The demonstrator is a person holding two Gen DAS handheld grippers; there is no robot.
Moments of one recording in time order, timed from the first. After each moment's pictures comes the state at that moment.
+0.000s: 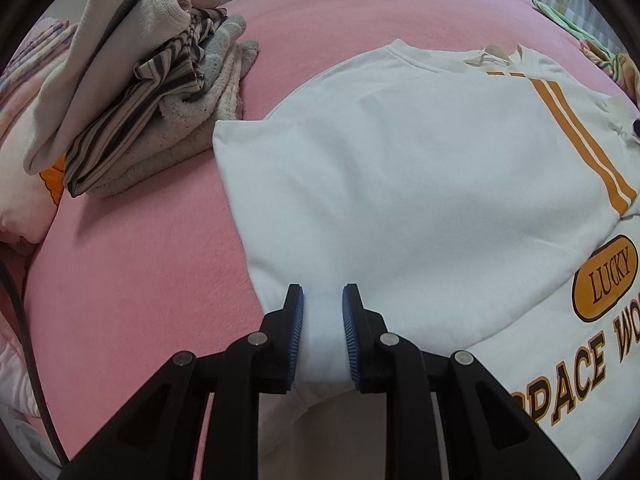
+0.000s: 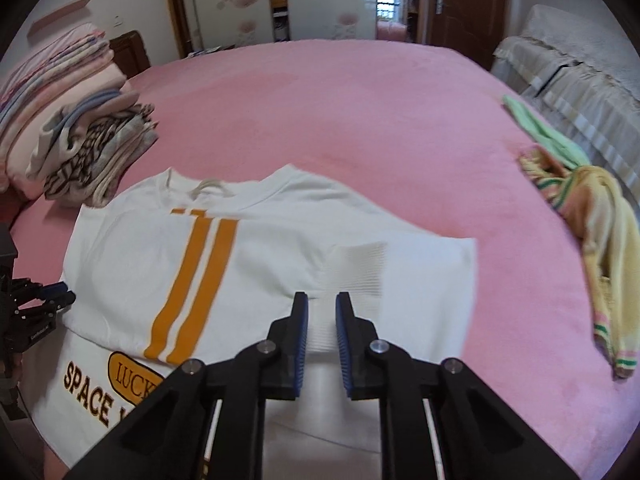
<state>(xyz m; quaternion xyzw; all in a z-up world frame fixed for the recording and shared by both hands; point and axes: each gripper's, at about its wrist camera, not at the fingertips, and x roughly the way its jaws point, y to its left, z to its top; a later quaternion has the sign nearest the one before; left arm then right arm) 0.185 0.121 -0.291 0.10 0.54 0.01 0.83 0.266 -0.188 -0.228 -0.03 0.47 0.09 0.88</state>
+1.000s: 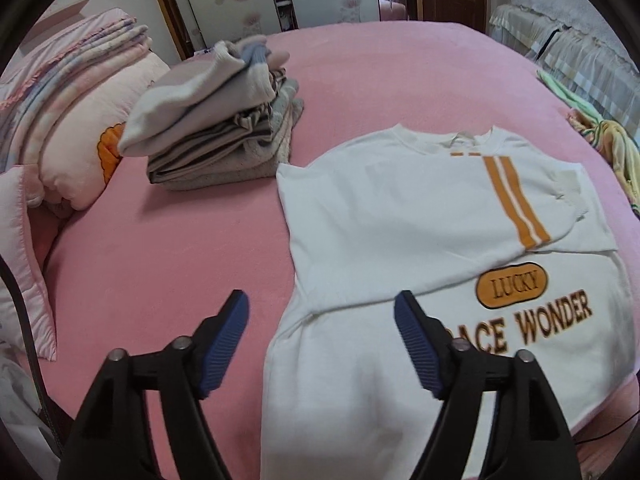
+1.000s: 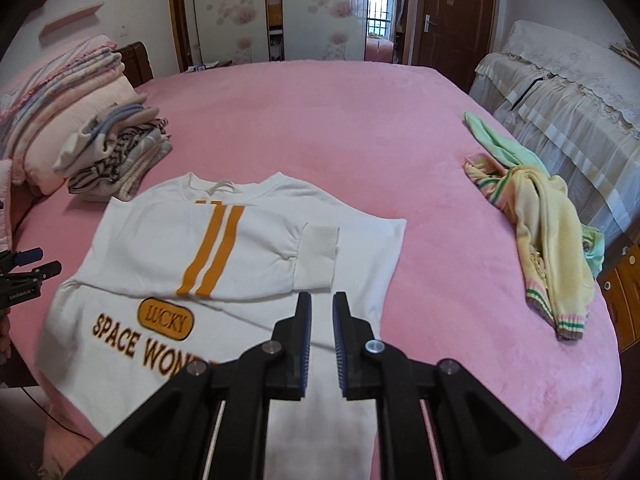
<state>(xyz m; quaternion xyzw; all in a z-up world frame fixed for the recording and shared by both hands) 0.102 0.136 -0.178 0.04 0.47 0.05 0.88 0.148 -0.236 -0.136 -0.04 0.43 0.07 0.90</state>
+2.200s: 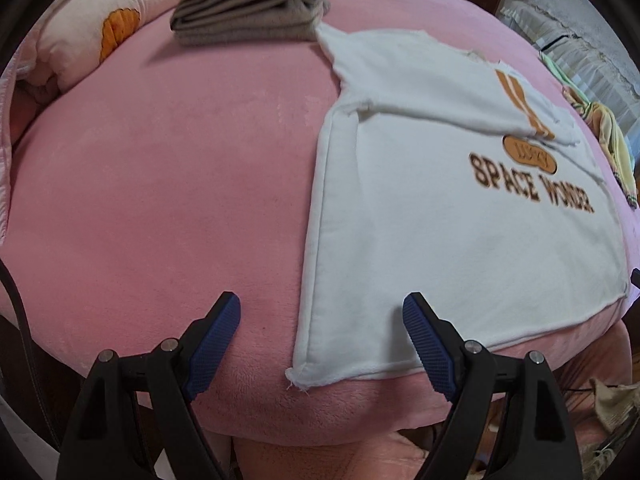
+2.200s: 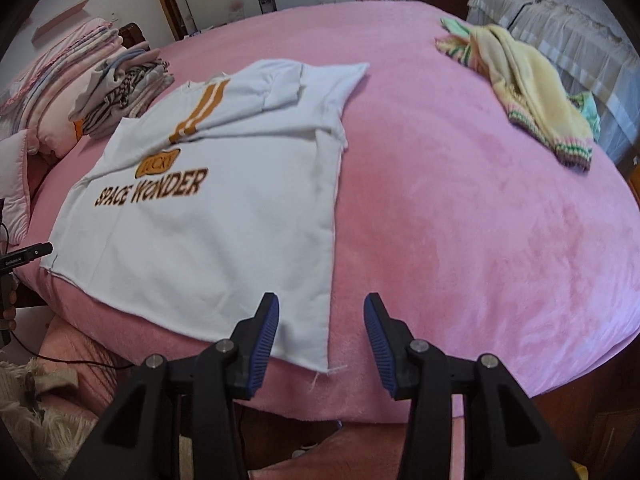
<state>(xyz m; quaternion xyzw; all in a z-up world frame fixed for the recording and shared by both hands) -0.003 0.216 -0.273 -0.05 0.56 0.01 0.83 0.027 -0.312 -0.241 0.02 0.53 0.09 0.84</state>
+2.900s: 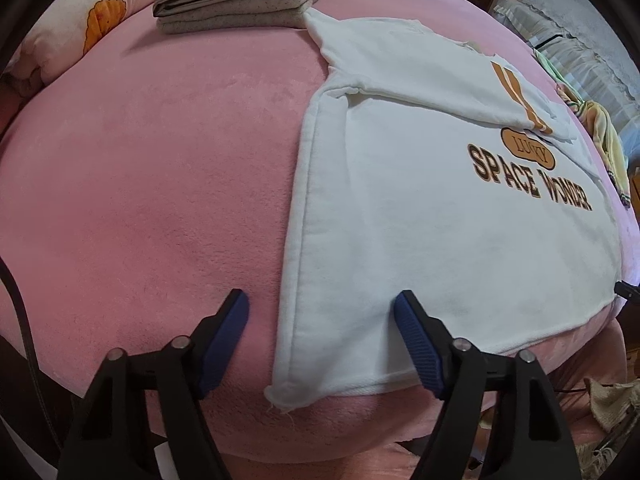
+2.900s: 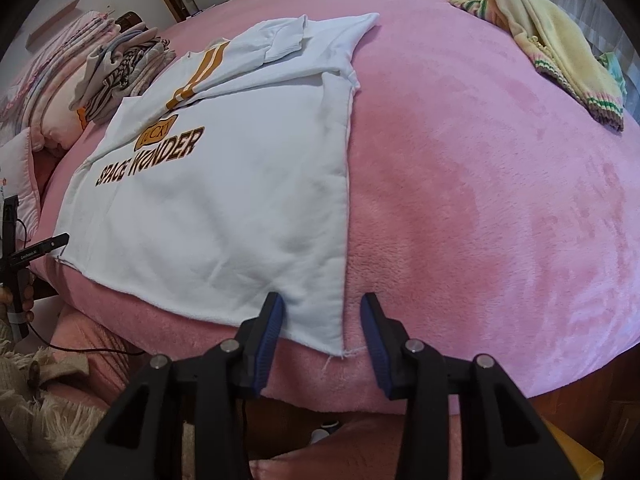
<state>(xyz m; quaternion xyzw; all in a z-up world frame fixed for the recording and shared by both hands) 0.007 0.214 -0.289 -0.07 0.56 -0.02 0.82 0.031 -0.309 -0.271 0.06 0.57 0.13 0.81</state>
